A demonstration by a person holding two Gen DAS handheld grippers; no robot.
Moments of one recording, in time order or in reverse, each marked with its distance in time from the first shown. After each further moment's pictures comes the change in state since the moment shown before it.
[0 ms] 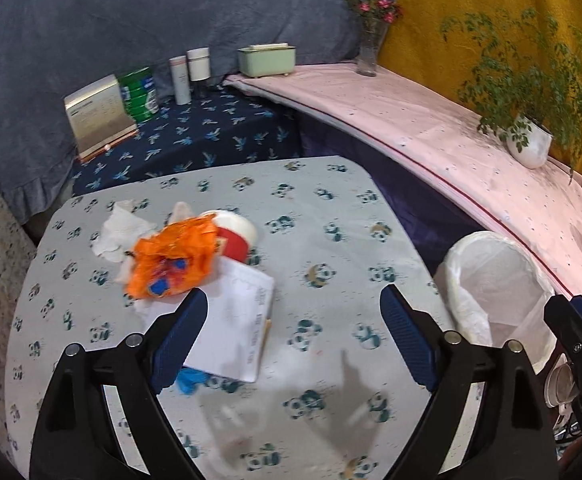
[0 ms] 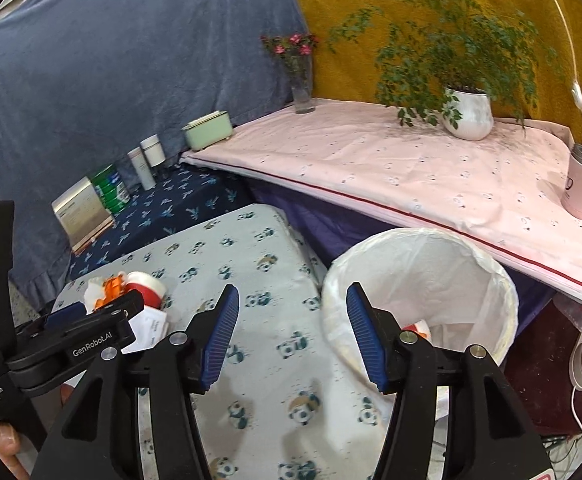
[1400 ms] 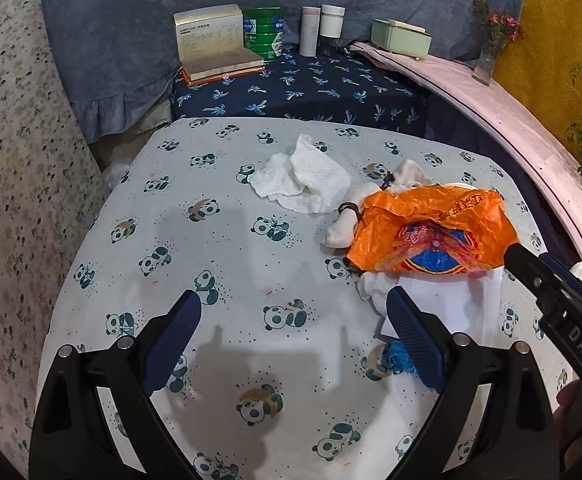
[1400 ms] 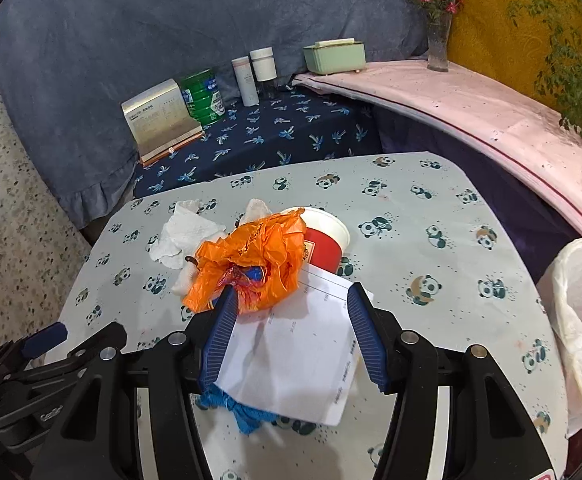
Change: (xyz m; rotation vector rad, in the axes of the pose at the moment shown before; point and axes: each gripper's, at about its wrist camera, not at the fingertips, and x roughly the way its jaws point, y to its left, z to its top) left arm 0.030 0.214 -0.036 -0.226 0.102 0.160; right arm 0.124 0.207 -0.035 -0.210 0.207 0.207
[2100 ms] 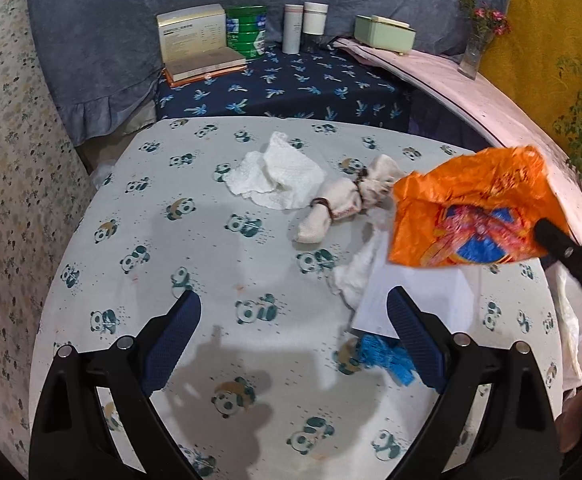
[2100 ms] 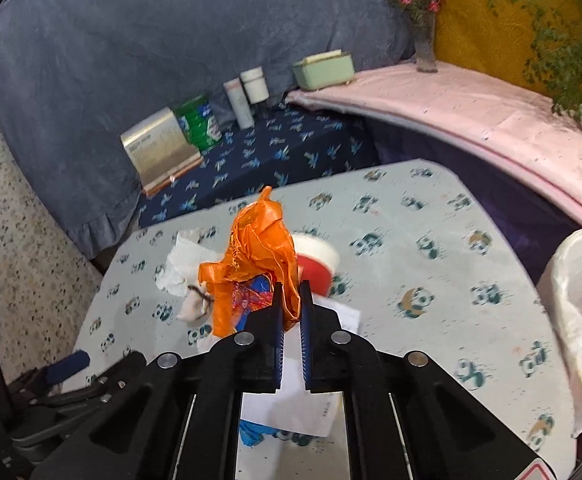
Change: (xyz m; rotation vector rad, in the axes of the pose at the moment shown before) left arm -0.008 -0.022 -0.004 0.028 0.008 -0.043; right arm -0.035 -0.031 0.012 0.086 -0.103 0.014
